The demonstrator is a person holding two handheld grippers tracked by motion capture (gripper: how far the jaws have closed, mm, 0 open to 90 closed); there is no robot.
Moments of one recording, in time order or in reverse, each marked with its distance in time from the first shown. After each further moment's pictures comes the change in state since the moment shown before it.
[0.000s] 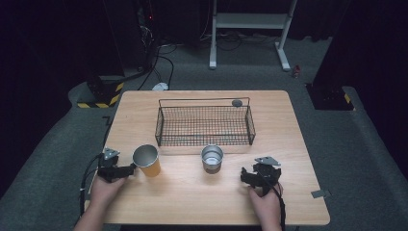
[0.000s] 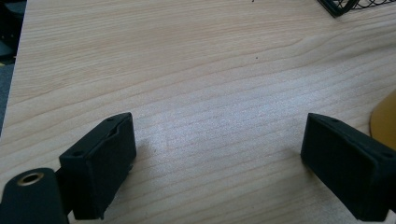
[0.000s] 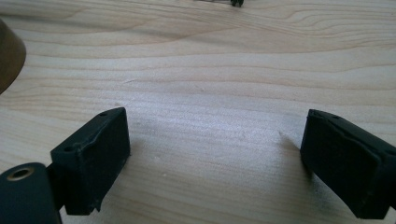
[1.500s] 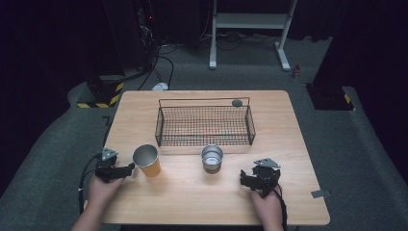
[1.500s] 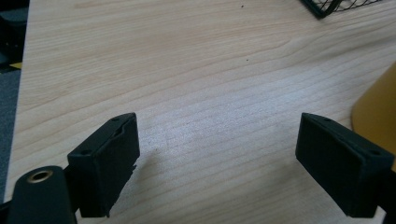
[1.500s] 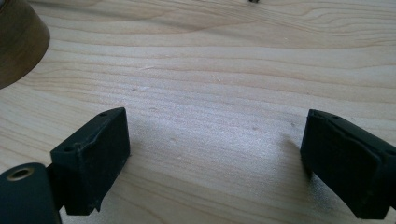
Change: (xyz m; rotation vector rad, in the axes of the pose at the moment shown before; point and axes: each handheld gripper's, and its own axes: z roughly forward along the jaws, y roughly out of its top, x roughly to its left) left arm 0.001 0.003 -0.015 -0.024 -0.033 0.031; right arm 0.002 -0.004 -0.004 -0.002 0.037 -0.036
